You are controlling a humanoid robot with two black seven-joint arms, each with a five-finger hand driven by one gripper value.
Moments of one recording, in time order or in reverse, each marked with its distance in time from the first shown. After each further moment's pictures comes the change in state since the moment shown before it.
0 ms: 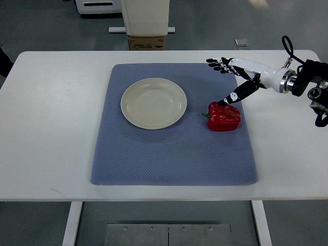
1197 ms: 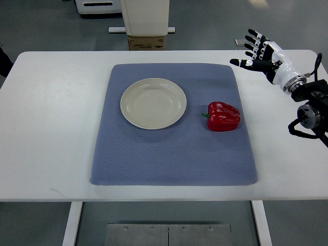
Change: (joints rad) left arm 0.000 0.000 0.000 0.000 0.000 0.000 -0.001; right arm -0.276 0.122 0.492 -0.135 0.344 -0.160 -0.053
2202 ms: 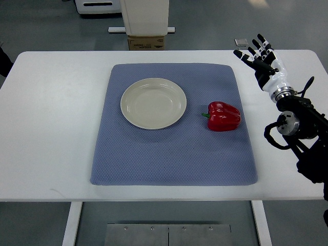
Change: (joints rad) left arm 0.000 0.000 0.000 0.000 0.000 0.000 0.000; right arm -0.172 0.224 0.397 -0.027 0.012 -0.123 0.009
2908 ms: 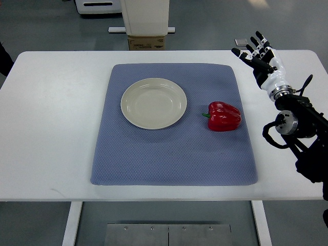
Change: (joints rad) left arm 0.000 0.000 0.000 0.000 0.000 0.000 0.000; right arm 0.000 0.001 -0.002 0.018 -0.007 -0.006 -0.005
